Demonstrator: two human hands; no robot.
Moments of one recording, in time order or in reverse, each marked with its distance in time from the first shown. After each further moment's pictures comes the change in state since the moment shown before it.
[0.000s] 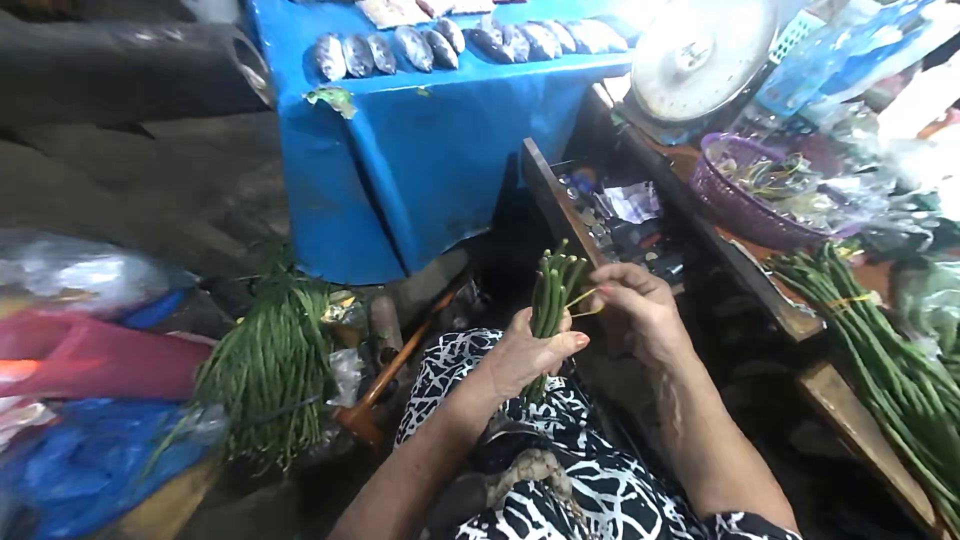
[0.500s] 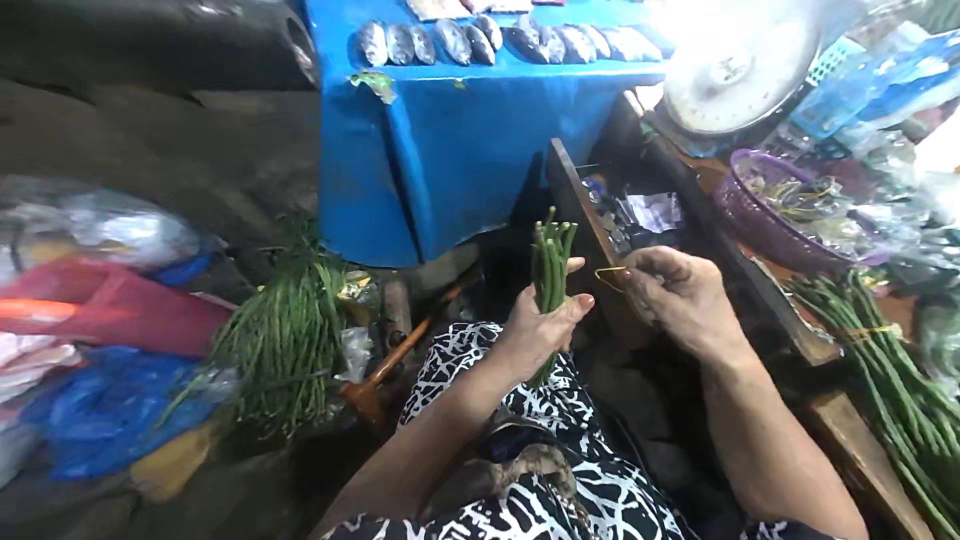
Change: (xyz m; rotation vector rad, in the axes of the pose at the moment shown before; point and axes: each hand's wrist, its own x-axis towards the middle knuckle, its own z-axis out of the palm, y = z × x) left_hand 0.006 0.007 0.001 -0.023 0.179 0.157; right_hand 0.023 -0.043 -0.010 -0.812 -0.128 -0.258
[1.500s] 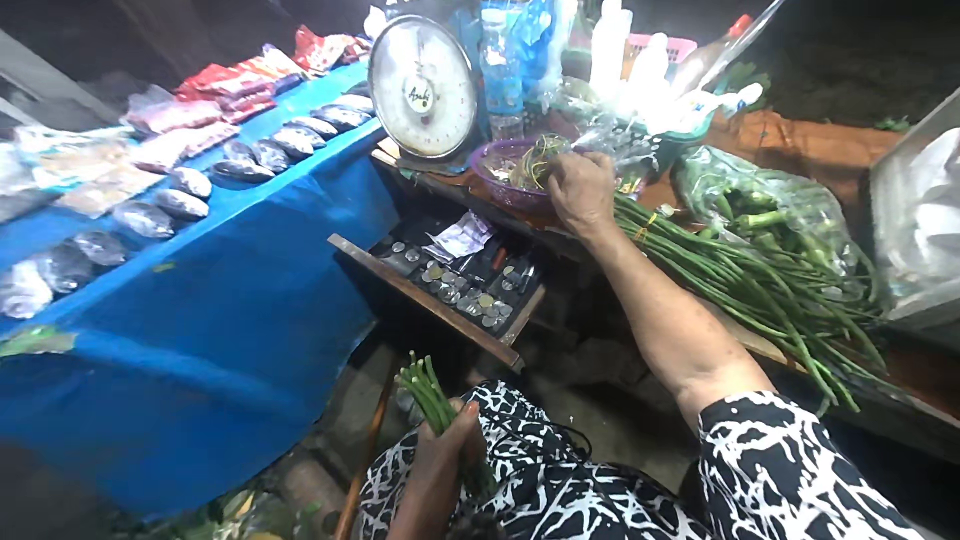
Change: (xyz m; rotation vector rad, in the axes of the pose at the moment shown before) left_hand -0.013 -0.055 0.021 0.122 -0.061 -0.325; right_hand 0.011 0.149 -0.139 -0.944 0.797 0.187
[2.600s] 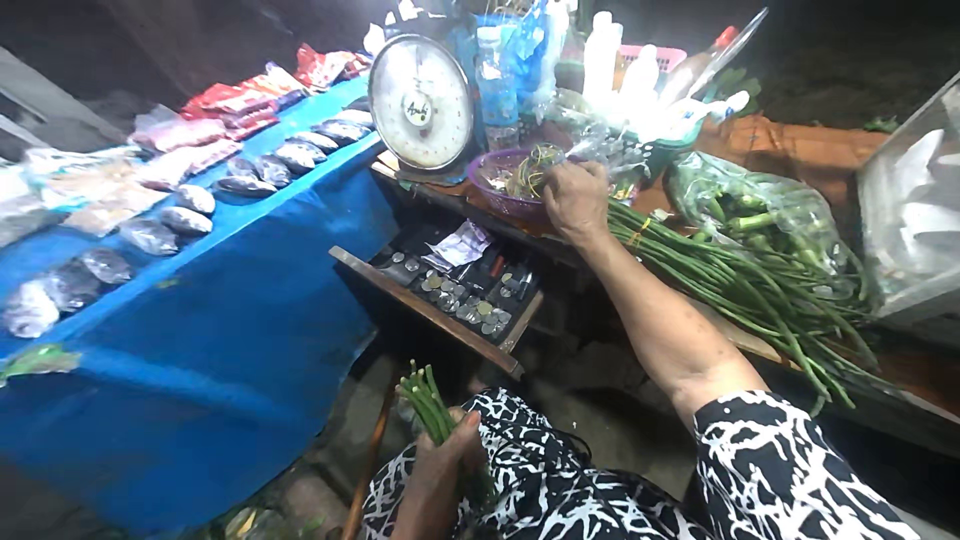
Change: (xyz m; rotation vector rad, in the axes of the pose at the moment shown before) left_hand -0.003 0.009 0.004 0.031 0.004 -0.017; right_hand -0.002 0.004 0.007 -0.036 0.090 -0.044
